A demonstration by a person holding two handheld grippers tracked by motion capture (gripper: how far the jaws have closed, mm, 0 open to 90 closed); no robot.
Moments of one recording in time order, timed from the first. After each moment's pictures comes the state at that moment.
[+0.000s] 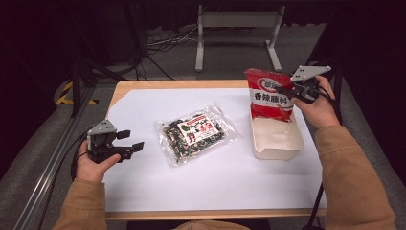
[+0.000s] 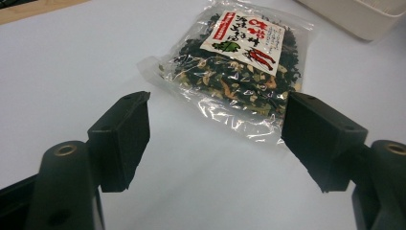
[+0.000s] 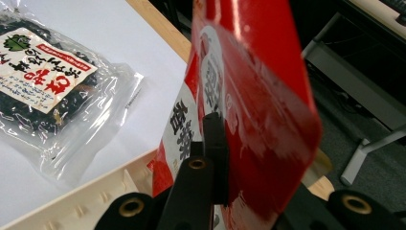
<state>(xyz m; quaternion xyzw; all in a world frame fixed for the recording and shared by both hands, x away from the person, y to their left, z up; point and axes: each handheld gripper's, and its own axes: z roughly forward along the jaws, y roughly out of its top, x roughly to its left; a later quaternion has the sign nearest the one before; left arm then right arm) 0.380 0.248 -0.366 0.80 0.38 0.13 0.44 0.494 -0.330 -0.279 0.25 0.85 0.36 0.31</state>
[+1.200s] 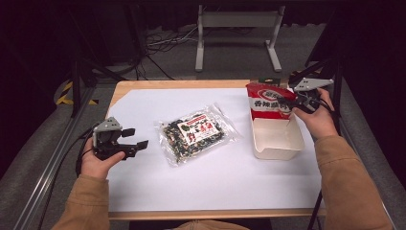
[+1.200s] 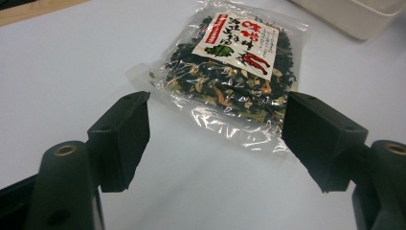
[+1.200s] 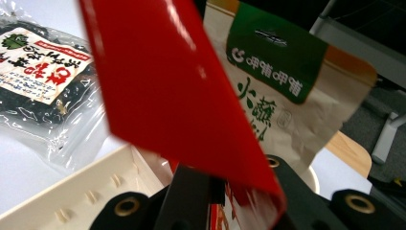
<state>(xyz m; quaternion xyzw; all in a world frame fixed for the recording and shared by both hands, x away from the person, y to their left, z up) 0.390 0.237 -0.366 0.81 0.36 0.12 0.44 0.487 -0.353 -0.320 0.31 0.83 0.39 0.27</state>
